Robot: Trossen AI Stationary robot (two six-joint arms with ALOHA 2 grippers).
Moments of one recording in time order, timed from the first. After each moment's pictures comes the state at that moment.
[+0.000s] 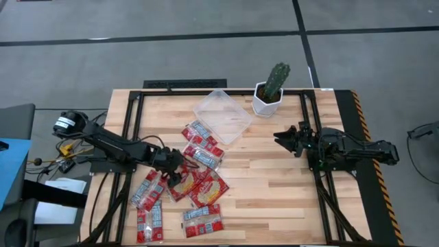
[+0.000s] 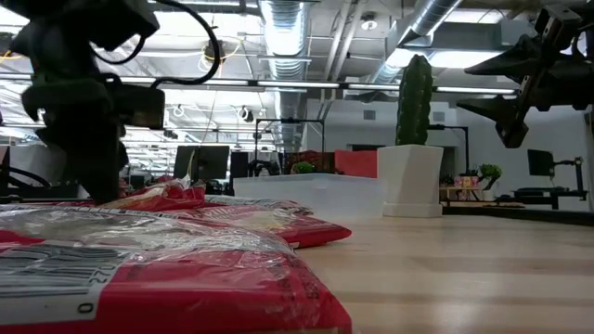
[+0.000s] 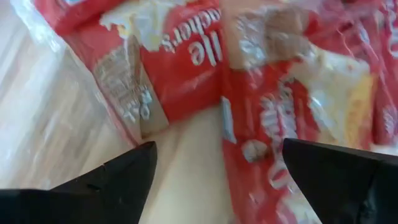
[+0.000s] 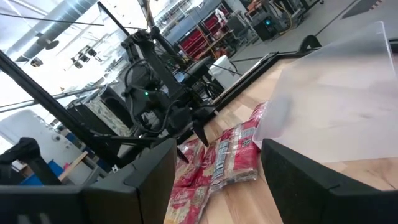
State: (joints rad) left arm -0.26 1.28 0.50 -0.23 -0.11 -0.70; right arm -0.09 0.01 0.01 0.02 0.09 0.71
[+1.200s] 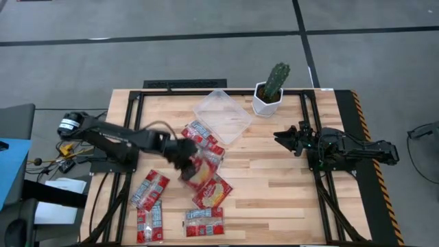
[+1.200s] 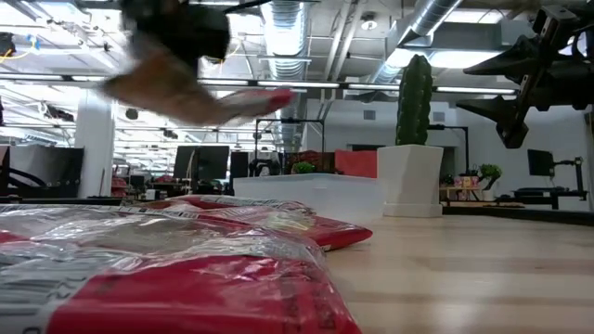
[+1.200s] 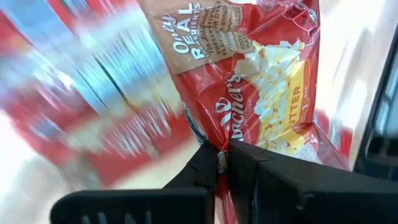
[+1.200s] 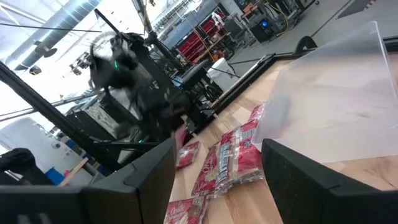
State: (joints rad) left arm -0.12 1.35 0.95 -0.49 0.03 -0.70; right arm -0.09 0.01 0.01 0.02 0.11 0.73
